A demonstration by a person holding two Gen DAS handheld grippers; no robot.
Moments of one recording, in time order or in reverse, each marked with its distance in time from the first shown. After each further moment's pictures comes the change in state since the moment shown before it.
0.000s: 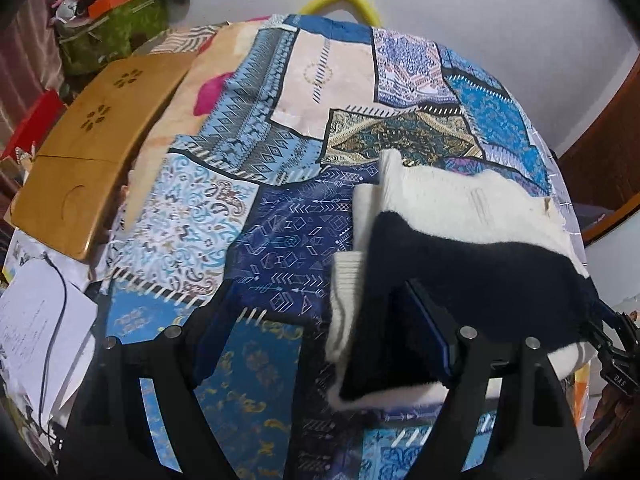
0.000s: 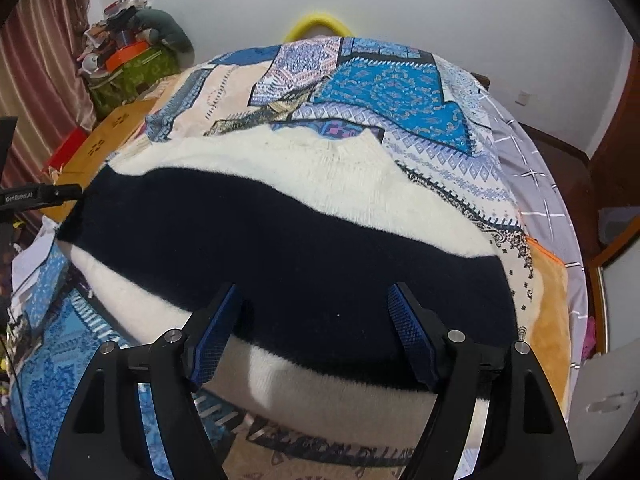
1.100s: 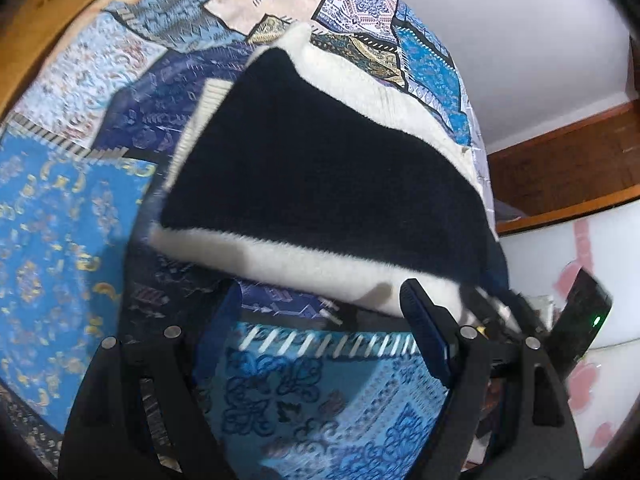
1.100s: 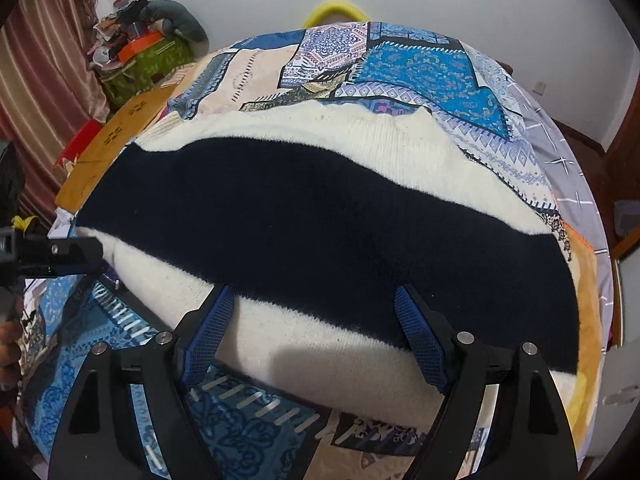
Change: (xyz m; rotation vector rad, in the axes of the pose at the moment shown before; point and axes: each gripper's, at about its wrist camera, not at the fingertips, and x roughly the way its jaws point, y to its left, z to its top) left arm 0.021 -0.042 -0.059 -0.204 0.233 -0.384; right arm 0.022 0.036 -0.012 0.000 0.040 0.058
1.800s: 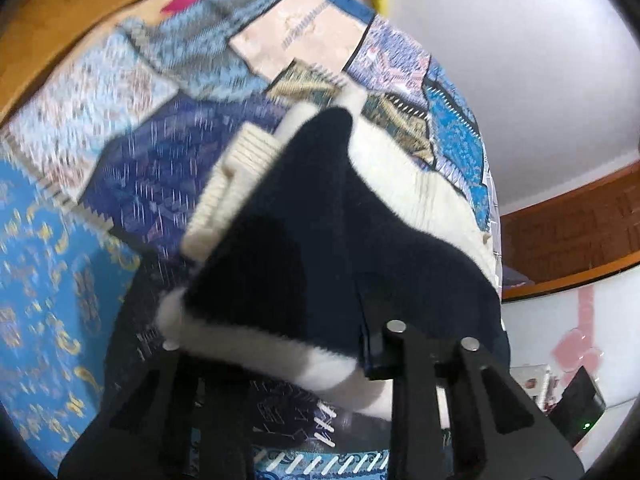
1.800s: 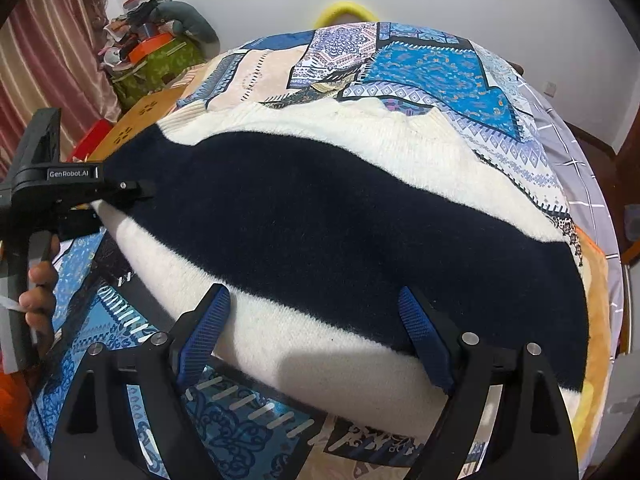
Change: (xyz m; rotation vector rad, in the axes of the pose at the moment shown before) left arm 0.010 0.004 0.047 -0.089 -0.202 0.039; right arm 0.001 -0.005 0.001 -0.008 0.000 0.049
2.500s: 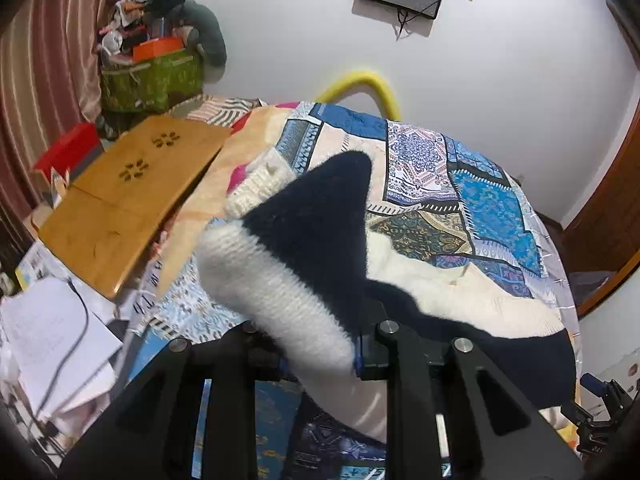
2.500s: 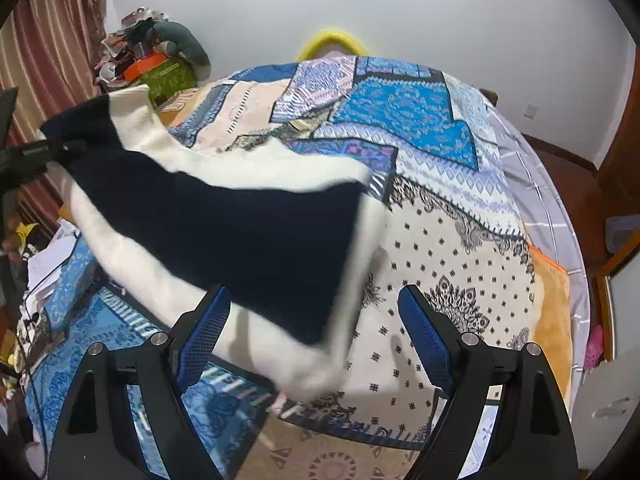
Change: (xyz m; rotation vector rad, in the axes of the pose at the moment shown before) left arm -0.110 -0.009 0.037 0.285 -0.363 0.297; right arm -0.038 -0.023 0.005 -0.004 -0.078 -0.062
